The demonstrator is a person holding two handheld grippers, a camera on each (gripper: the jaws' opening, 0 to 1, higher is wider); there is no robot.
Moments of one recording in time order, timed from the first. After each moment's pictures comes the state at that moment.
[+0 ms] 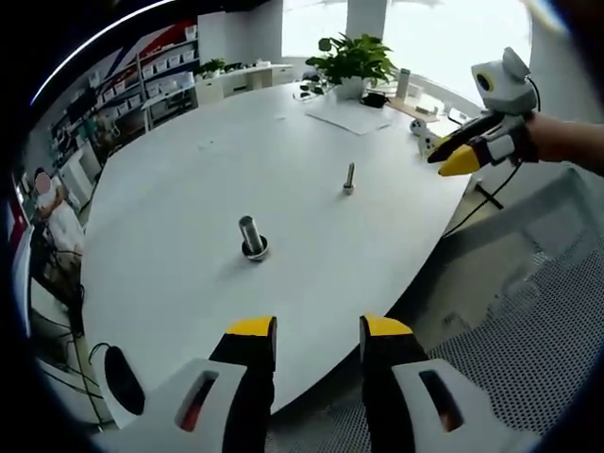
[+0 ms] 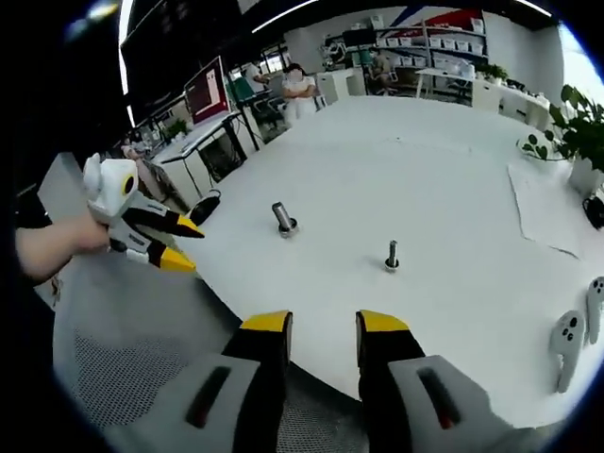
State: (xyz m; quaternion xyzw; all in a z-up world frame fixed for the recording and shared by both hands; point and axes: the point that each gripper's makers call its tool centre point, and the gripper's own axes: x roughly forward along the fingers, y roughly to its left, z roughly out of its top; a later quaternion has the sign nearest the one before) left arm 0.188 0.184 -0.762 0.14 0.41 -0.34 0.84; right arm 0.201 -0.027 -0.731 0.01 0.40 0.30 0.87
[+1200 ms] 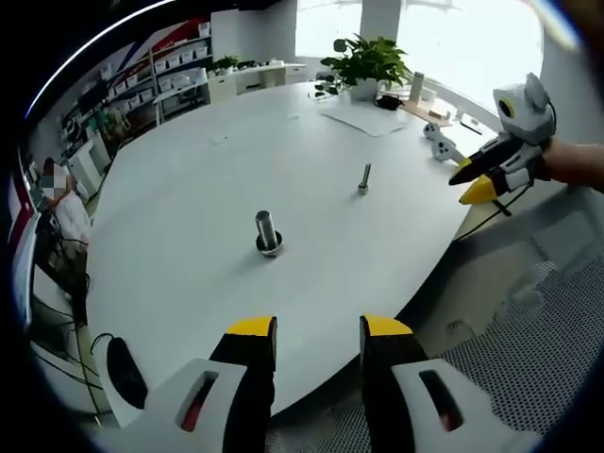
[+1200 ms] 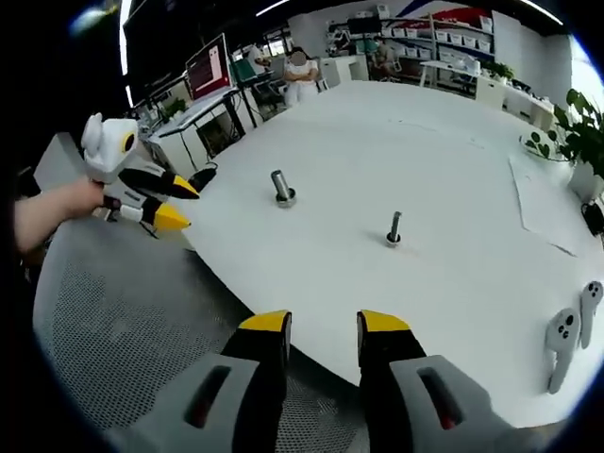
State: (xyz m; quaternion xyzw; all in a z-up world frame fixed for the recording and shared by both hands) left arm 0.194 0.195 -0.767 0.13 0.41 -0.32 0.84; right arm 0.186 -0.027 -0.764 -0.09 0.42 0.31 0.85
